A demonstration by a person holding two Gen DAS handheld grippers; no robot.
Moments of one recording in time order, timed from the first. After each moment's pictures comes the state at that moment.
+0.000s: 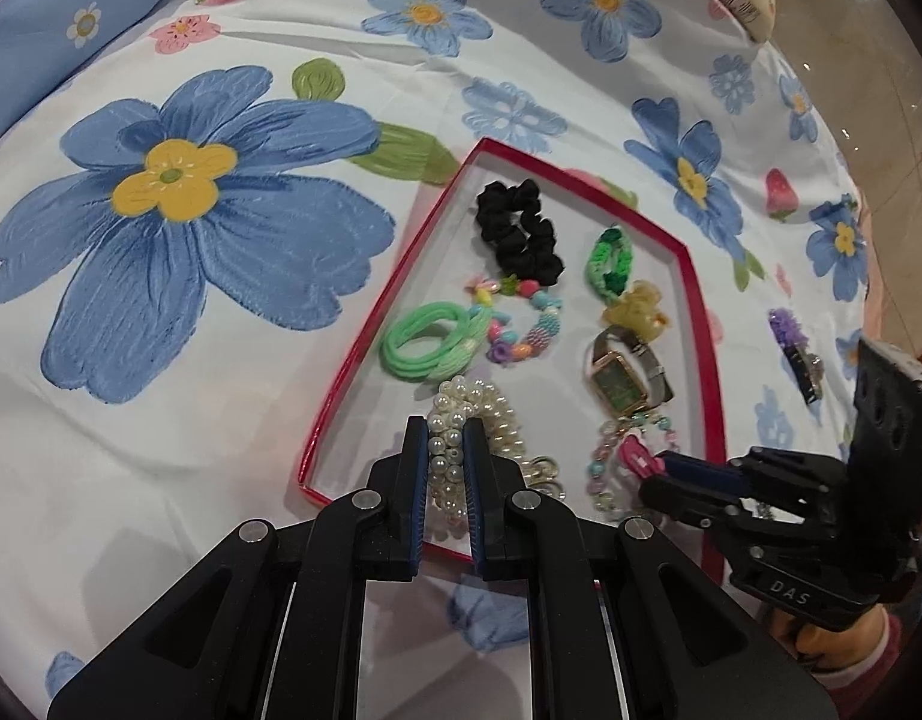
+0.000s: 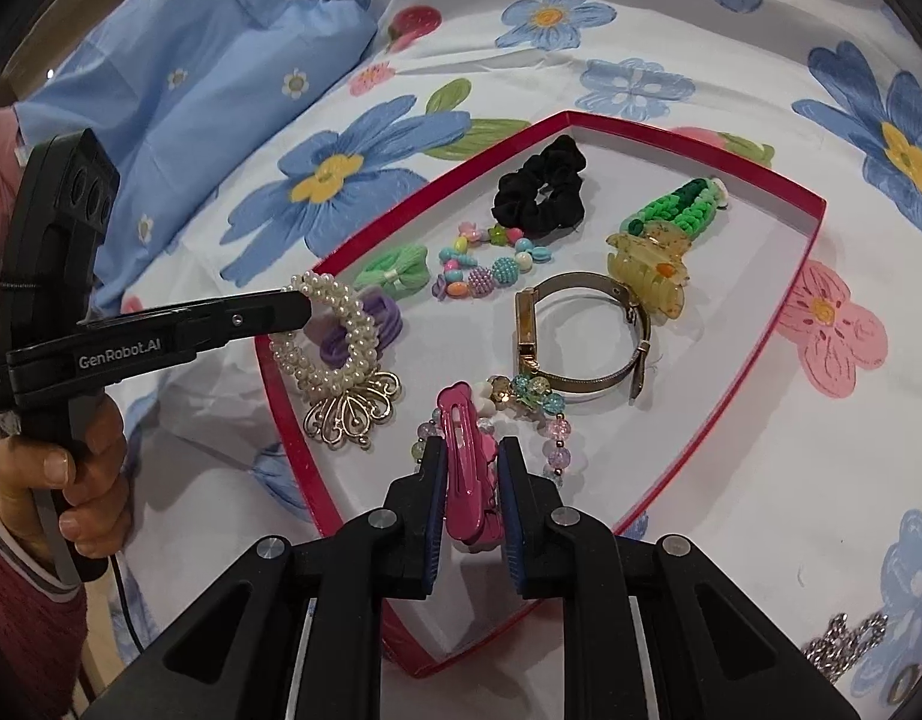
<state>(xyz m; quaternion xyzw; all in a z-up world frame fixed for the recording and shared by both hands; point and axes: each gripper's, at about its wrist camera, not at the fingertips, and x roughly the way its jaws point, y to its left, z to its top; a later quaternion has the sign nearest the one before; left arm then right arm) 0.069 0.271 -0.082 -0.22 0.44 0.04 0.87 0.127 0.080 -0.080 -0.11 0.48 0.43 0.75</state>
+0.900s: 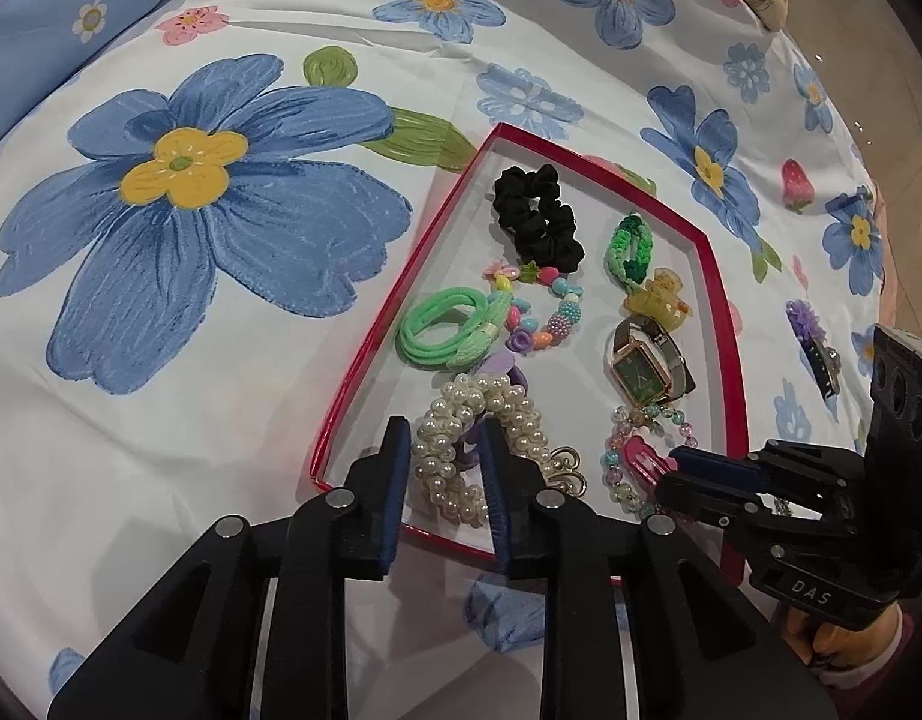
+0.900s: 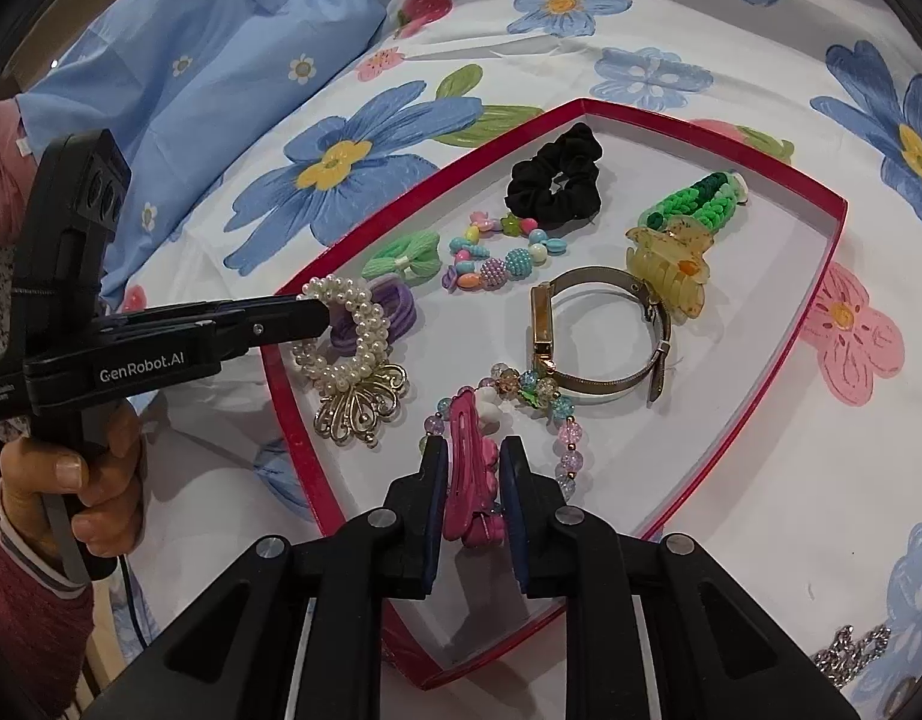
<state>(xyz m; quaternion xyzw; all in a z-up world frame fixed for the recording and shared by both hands) 0.071 0.271 -0.086 -0.22 0.46 0.05 0.86 0.130 0.086 -0.084 -0.12 0.50 0.44 0.74</state>
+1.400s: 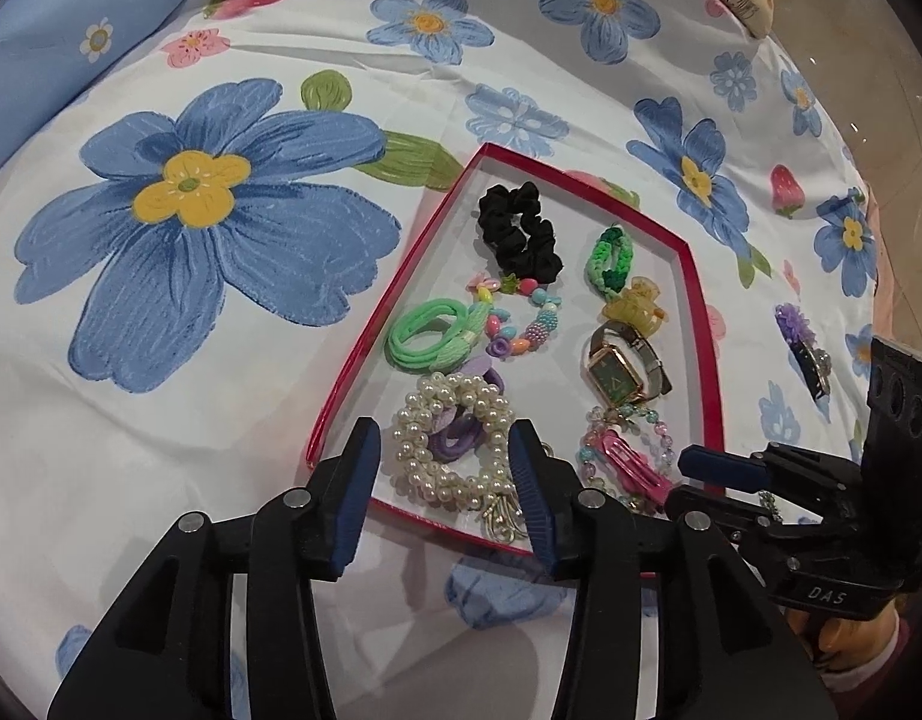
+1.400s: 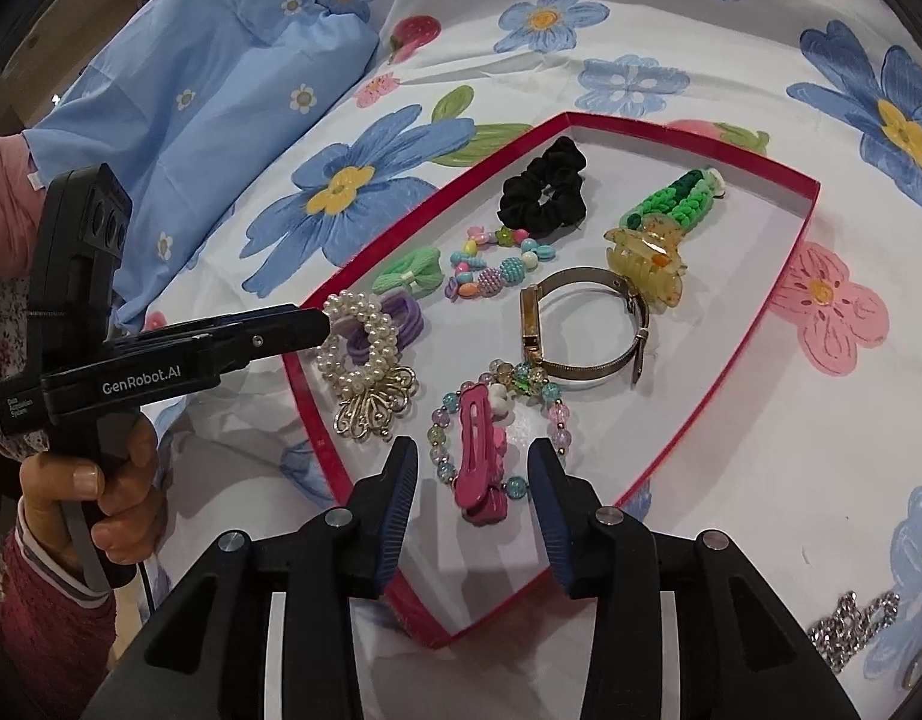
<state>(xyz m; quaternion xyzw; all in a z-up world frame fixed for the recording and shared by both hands) 0.058 0.263 -0.067 -0.21 0.44 0.06 0.87 0.126 0.068 -0.073 -0.08 0.49 0.44 0.74</state>
